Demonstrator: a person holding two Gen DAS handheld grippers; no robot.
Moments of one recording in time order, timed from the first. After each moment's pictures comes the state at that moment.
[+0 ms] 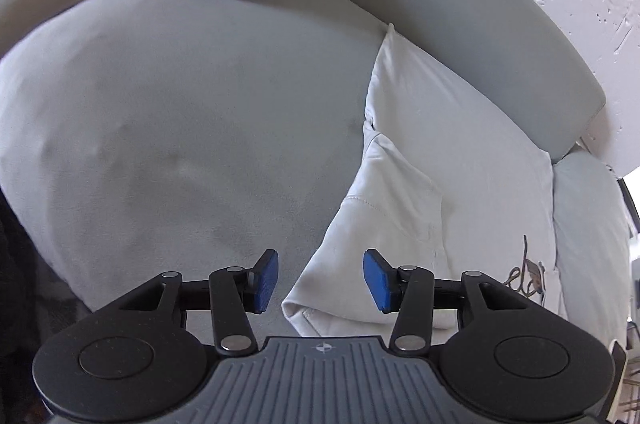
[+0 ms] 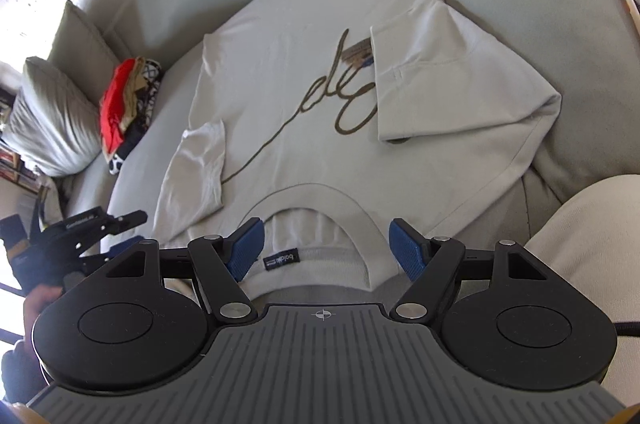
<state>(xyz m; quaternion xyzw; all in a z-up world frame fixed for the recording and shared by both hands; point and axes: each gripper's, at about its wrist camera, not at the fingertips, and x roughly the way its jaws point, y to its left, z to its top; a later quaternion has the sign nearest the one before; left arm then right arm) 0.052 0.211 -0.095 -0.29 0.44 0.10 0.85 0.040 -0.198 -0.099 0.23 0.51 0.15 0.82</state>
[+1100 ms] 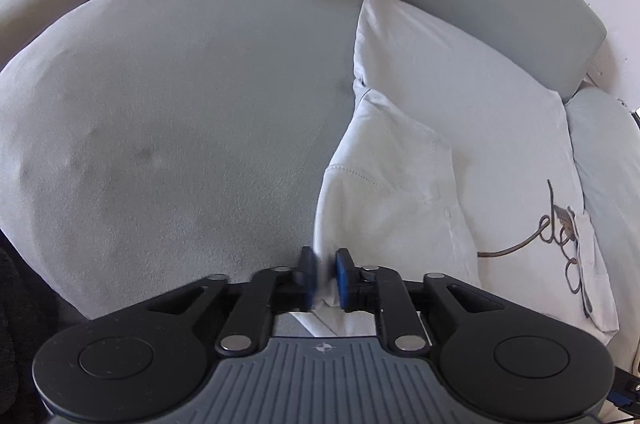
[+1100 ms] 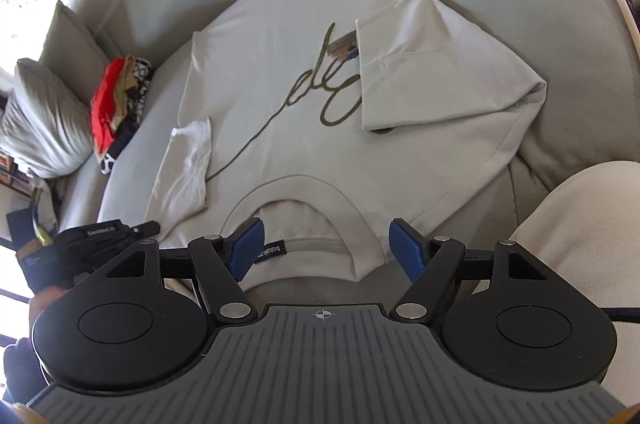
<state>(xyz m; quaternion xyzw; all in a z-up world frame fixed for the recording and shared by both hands) 0.076 0.172 -0.101 -0.20 0.47 0.10 0.85 0.041 -0.206 -0.104 0.23 0.51 0.14 0.82</state>
